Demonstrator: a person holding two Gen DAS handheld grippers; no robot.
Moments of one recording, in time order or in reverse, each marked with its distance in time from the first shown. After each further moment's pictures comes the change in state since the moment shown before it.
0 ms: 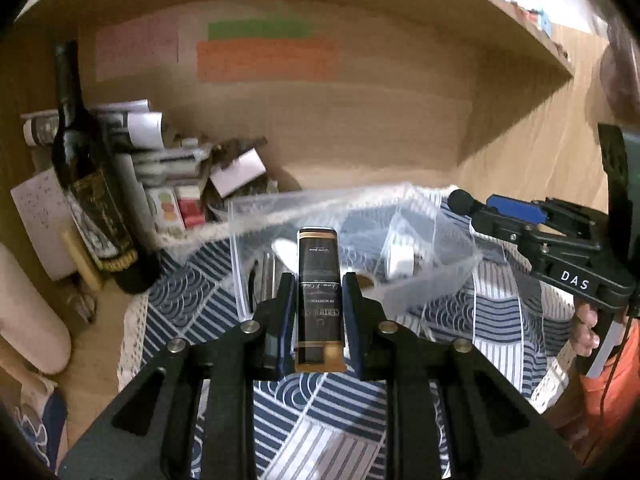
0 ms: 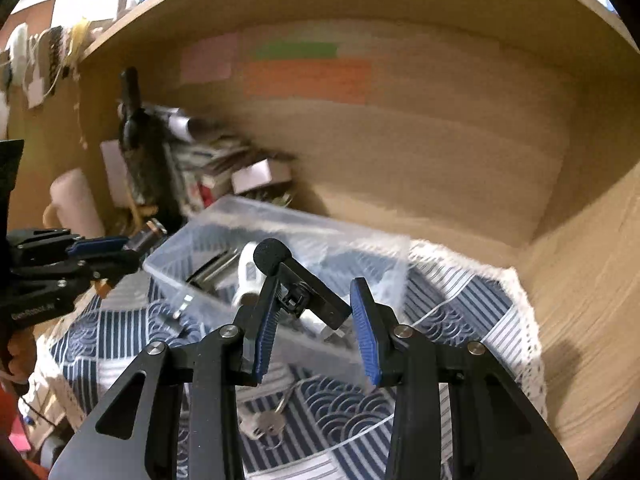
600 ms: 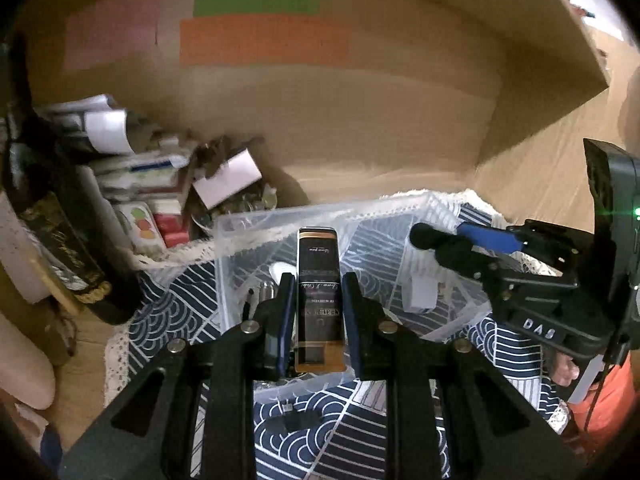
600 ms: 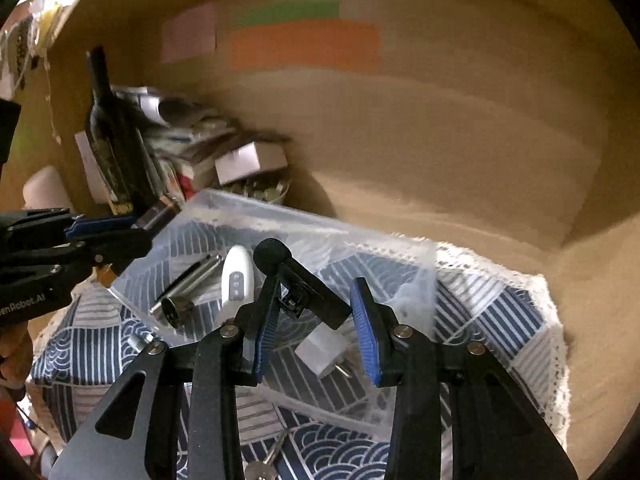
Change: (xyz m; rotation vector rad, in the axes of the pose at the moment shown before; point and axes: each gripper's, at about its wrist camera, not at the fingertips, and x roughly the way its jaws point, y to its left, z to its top) left arm 0.065 0.012 0.029 -0.017 0.069 -0.016; right arm 0.075 0.010 0.011 -0.010 0.115 0.038
